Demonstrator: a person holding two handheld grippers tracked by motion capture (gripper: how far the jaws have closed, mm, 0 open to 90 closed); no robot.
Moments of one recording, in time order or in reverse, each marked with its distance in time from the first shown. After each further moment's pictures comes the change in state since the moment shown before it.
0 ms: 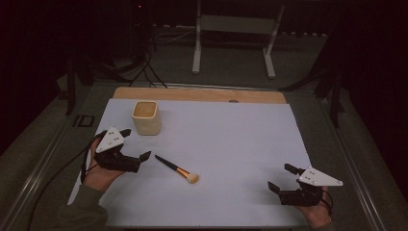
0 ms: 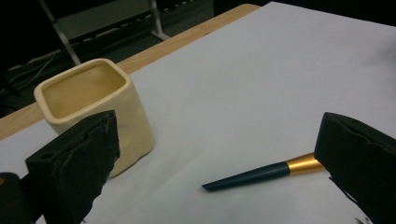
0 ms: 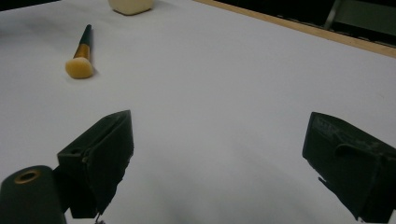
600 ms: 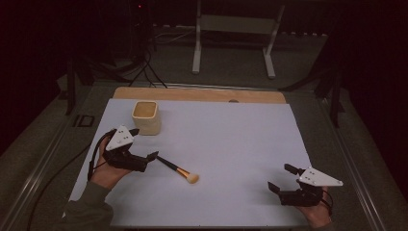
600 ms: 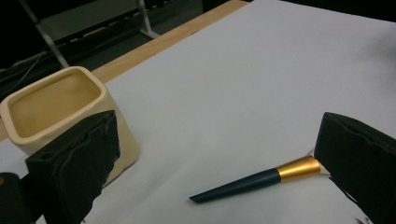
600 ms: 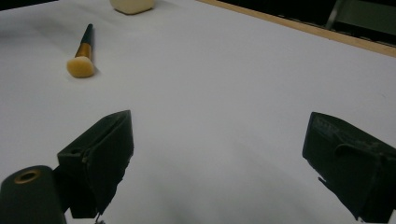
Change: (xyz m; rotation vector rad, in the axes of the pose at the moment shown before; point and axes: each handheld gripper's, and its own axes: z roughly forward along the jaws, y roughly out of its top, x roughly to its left) left arm -0.008 0.008 0.014 0.019 -0.037 0.029; right arm 0.000 0.000 0.000 0.002 0.004 -0.002
